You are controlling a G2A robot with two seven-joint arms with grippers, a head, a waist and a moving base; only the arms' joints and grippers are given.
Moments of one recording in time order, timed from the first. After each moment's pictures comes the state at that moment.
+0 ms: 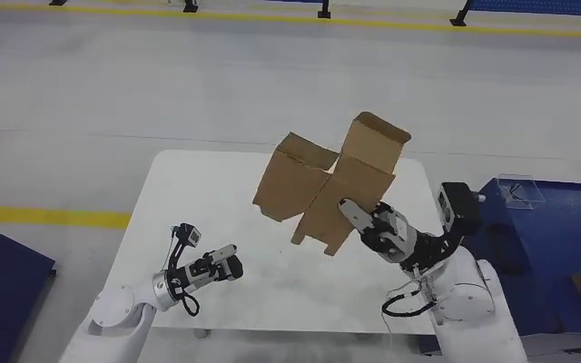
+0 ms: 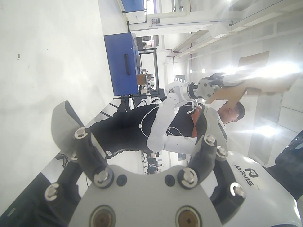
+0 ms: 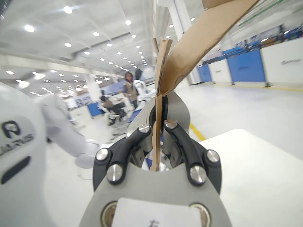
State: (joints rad) left arm 1.33 -1.14 -1.39 -1.52 -0.45 -0.24 -1.03; right arm -1.31 -1.22 1.49 -2.06 -0.46 -0.76 0.29
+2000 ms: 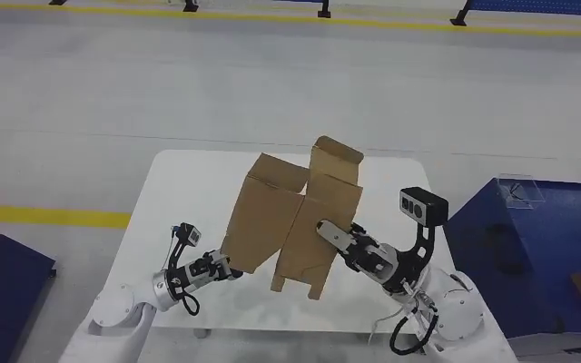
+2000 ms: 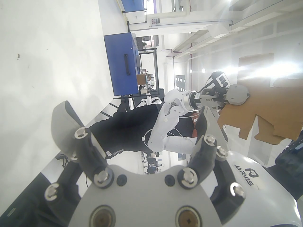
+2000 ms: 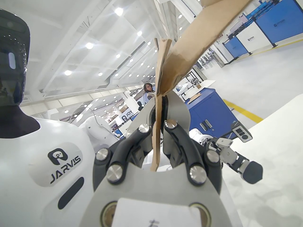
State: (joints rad) left arm 1.33 -1.14 -1.39 -1.52 -0.45 -0.24 -1.03; right arm -1.37 -1.16 1.34 -2.09 0.17 -0.52 0.56
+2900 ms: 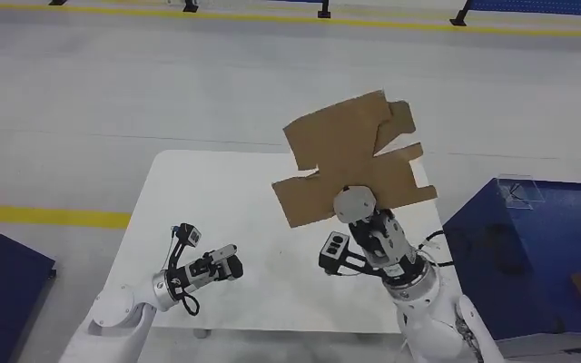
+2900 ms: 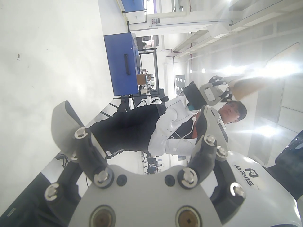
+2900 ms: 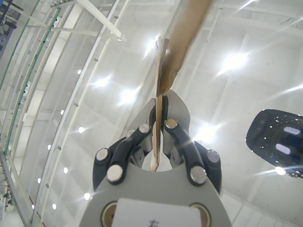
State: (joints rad) left arm 1.33 -1.14 -1.39 -1.52 -0.45 -0.24 -1.03; right arm -1.44 -1.18 1.34 -2.19 2.47 0.34 0.11
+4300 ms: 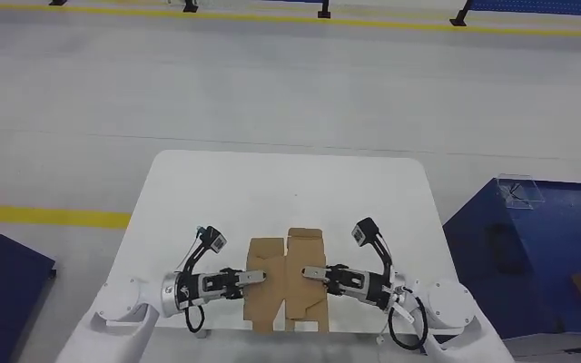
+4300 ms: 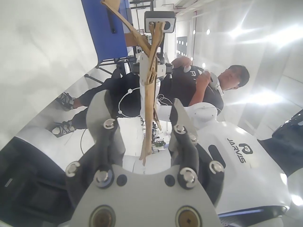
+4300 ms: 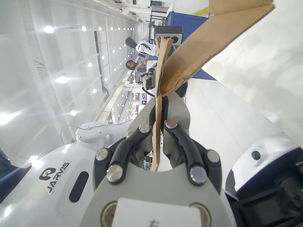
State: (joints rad) left arm 1.31 -1.11 -1.33 -1.68 -0.48 -0.13 -1.20; right arm -1.45 -1.11 1.36 -1.94 0.32 0.05 0.94
